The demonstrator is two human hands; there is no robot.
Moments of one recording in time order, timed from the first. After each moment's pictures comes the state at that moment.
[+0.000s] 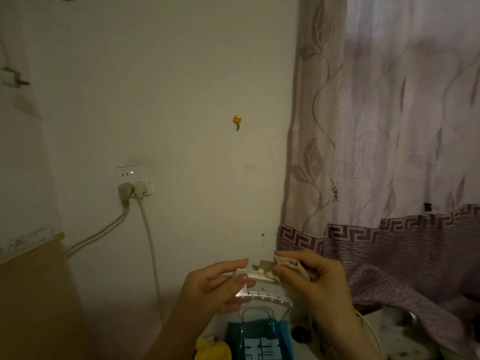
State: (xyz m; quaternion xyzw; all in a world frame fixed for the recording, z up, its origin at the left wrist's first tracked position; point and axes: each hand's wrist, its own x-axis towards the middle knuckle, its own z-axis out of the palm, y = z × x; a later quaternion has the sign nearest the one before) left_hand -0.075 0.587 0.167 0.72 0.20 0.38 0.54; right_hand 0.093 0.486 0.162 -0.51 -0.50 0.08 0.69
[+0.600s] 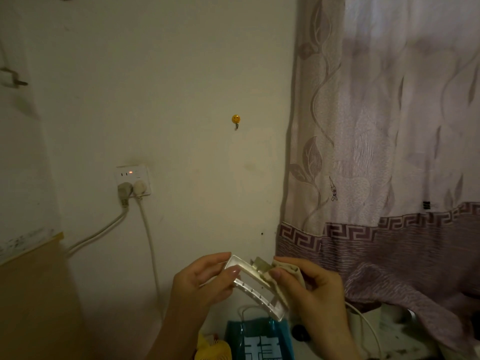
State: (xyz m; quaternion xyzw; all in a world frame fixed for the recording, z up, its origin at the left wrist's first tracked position) left_hand -0.073 0.592 0.158 0.66 0.21 0.49 0.53; right_hand 0.081 0.490 0.144 -0.49 -0.44 0.10 0.75
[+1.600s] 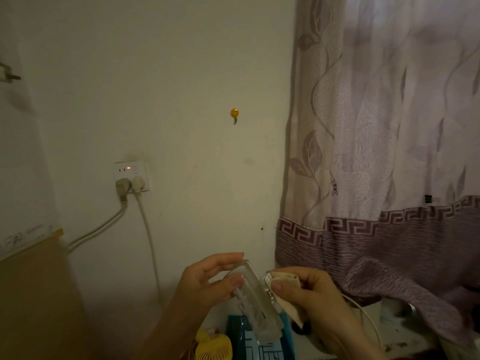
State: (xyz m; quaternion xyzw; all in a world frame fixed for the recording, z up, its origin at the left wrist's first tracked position) left_hand -0.073 0.600 0.155 0.72 0.19 0.40 0.54; right_hand 0.106 0.490 0.133 -0.47 -0.44 0.39 0.66
